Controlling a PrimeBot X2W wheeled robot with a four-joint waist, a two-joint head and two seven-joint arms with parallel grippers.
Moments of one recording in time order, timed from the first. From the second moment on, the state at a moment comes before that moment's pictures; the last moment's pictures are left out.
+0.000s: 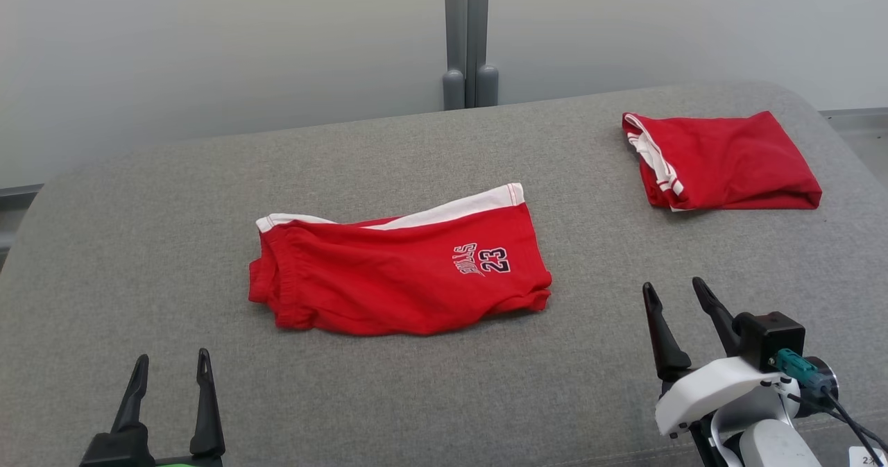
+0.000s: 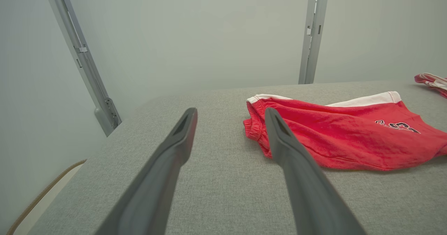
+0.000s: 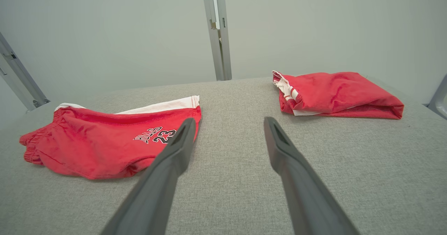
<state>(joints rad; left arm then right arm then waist) 0.14 0.10 0.06 0.11 -0.11 -0.03 -0.26 -0.07 -0.05 0.03 0.25 0.15 0.13 -0.16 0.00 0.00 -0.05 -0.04</state>
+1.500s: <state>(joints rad) -0.06 0.06 -0.07 0.16 -0.11 -0.06 -0.26 -0.76 -0.14 0.08 1.18 0.31 0.13 -0.06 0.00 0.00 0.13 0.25</state>
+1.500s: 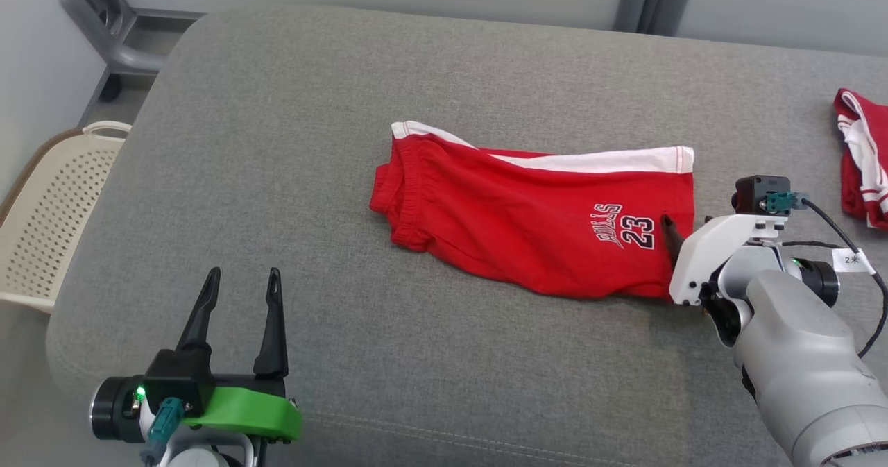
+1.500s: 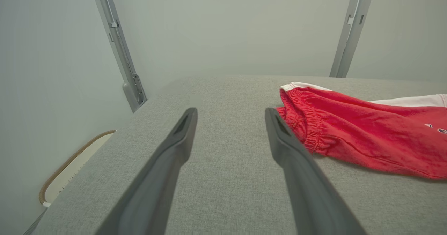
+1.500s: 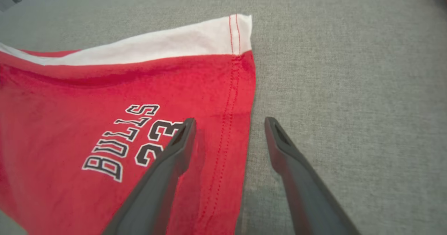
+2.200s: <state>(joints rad) -0.09 0.05 -0.08 0.17 -0.11 -0.06 -0.26 -0.80 -0.09 0.14 1.21 0.44 0.13 -0.01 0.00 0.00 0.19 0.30</state>
